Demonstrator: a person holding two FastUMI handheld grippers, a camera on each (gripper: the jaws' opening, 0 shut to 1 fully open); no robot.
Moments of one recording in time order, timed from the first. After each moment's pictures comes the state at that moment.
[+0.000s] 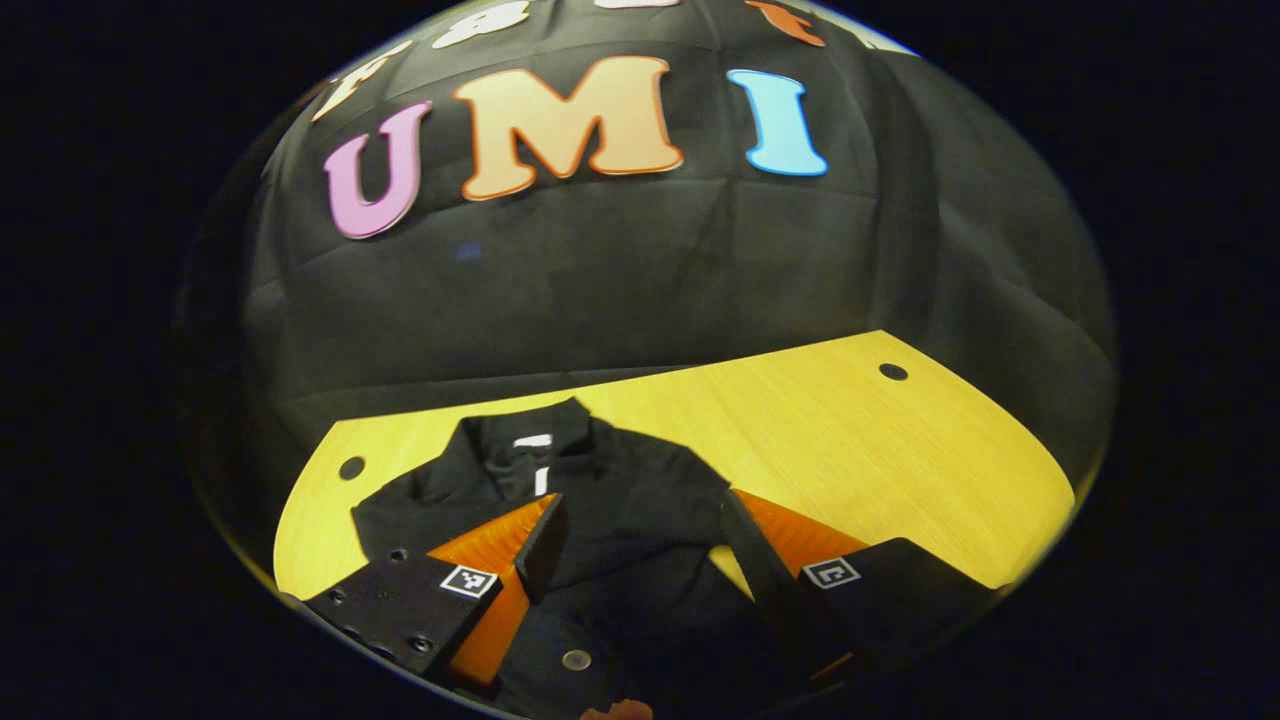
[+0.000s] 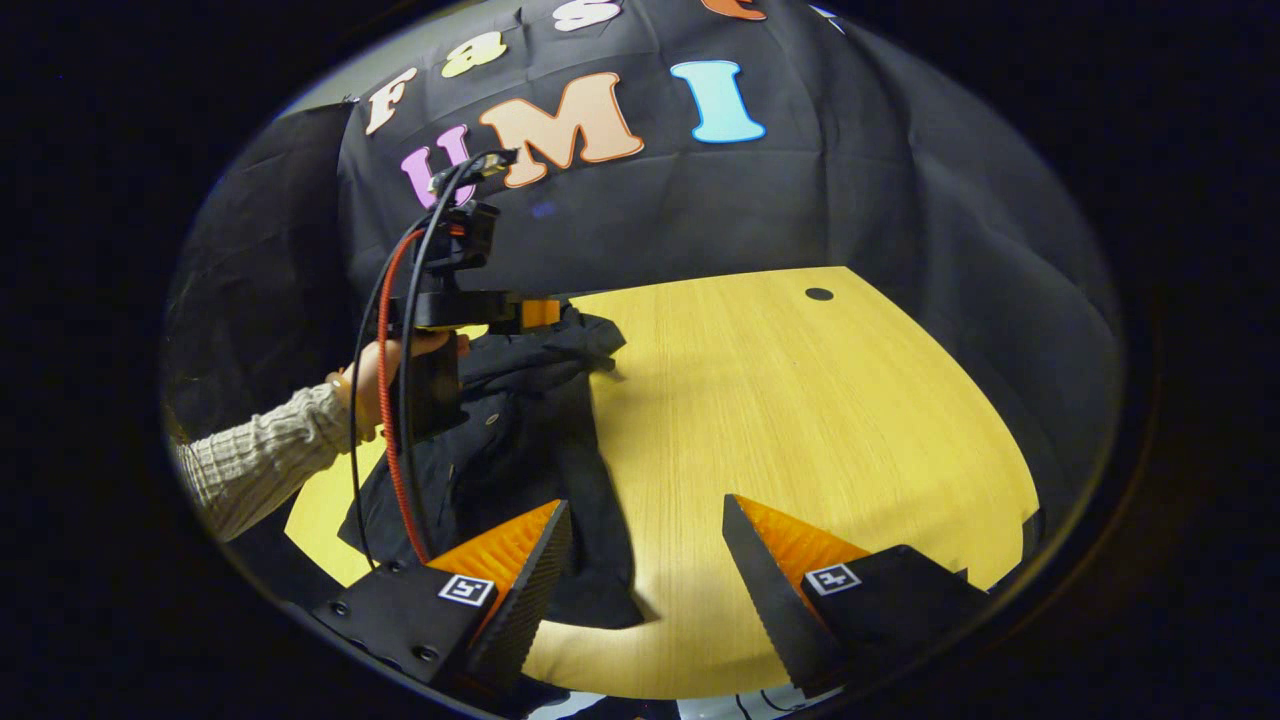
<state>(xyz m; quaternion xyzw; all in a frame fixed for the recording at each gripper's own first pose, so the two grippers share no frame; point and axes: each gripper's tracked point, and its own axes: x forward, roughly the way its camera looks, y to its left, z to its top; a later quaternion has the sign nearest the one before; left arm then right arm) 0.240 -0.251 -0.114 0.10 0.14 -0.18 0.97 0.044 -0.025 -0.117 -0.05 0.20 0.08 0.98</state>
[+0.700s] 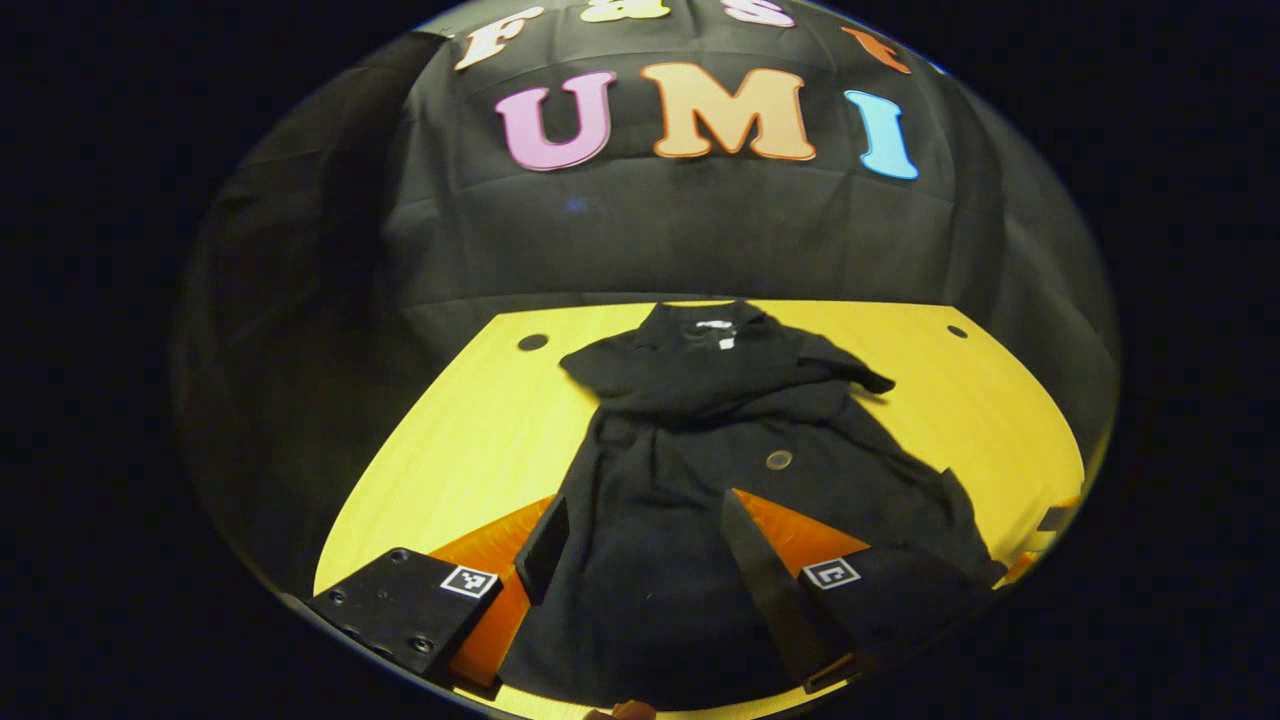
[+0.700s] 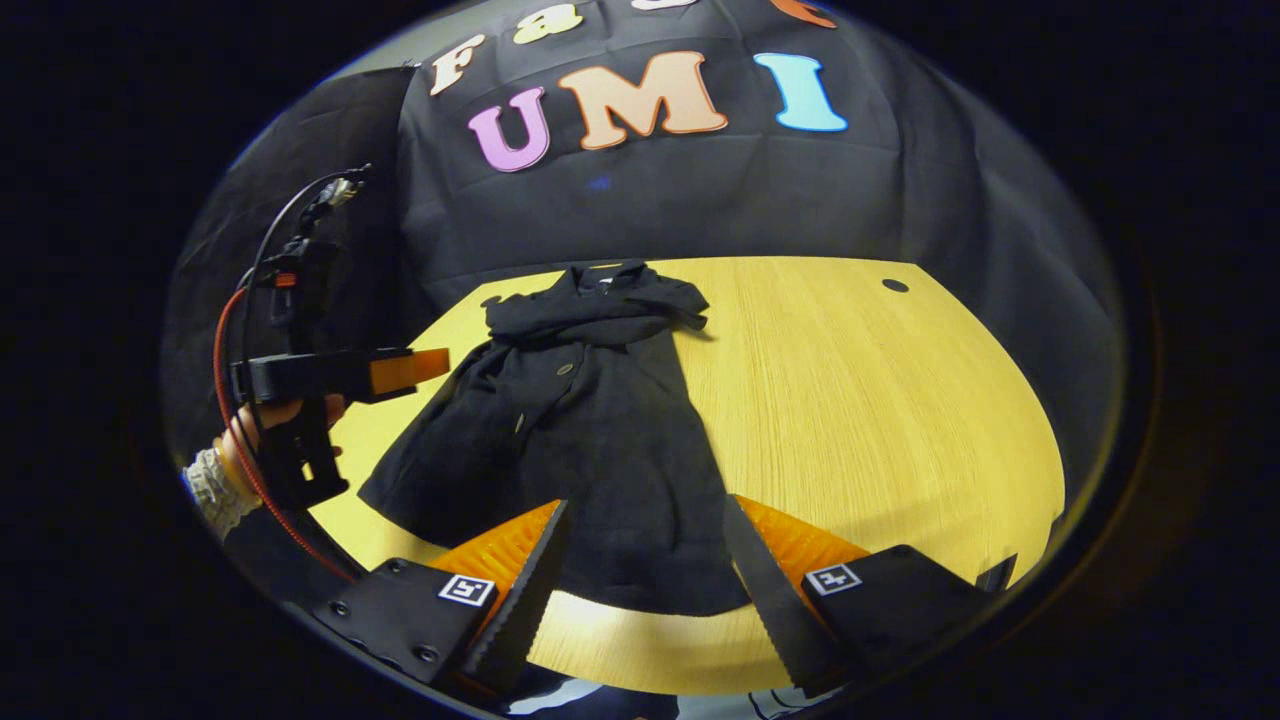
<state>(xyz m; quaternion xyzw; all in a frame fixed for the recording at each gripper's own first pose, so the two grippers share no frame) 0.101 -0.031 -0.167 0.06 0.19 -0.05 0.98 0.036 0.041 -0.173 -0.11 0.22 0.13 0.96</state>
